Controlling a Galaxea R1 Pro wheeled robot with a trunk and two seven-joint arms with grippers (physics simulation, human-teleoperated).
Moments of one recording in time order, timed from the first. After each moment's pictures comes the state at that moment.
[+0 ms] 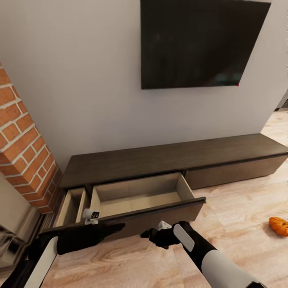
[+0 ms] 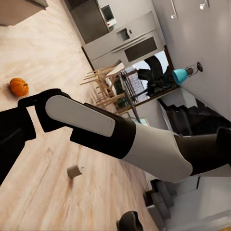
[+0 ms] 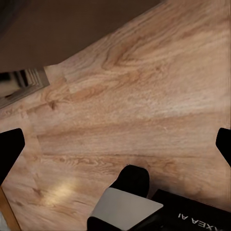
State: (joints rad) left arm -0.21 0.18 -0.04 -1.55 0.67 0.98 -1.08; right arm -0.67 0.06 0.45 -0.52 -0.95 0.73 0.06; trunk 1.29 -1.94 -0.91
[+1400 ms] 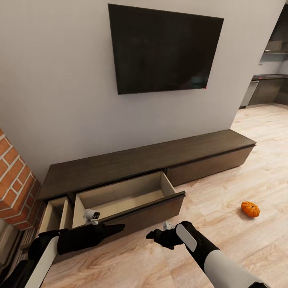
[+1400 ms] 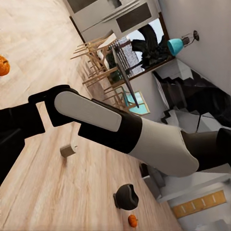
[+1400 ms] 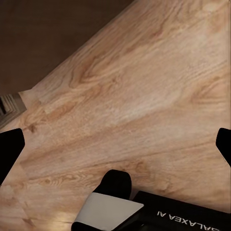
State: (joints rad) left arm -0.21 0.18 -0.04 -1.55 0.63 0.98 -1.08; right arm -0.67 0.04 0.45 -0.51 -0.94 0.71 -0.01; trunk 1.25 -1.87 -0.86
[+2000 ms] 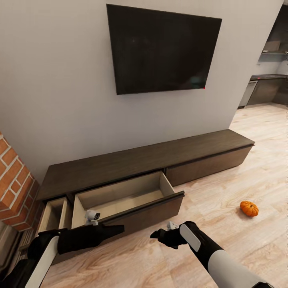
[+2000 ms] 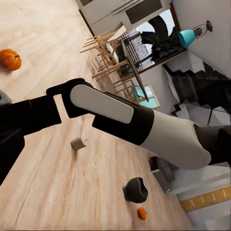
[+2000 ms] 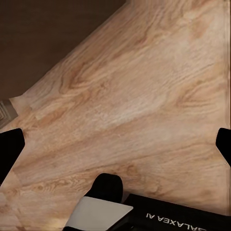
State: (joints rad) left arm -0.22 0.19 -0.04 -1.55 0.58 0.98 -1.08; right arm -0.67 0.01 0.45 -0.52 -0.94 0.71 -0.02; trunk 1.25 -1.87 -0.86
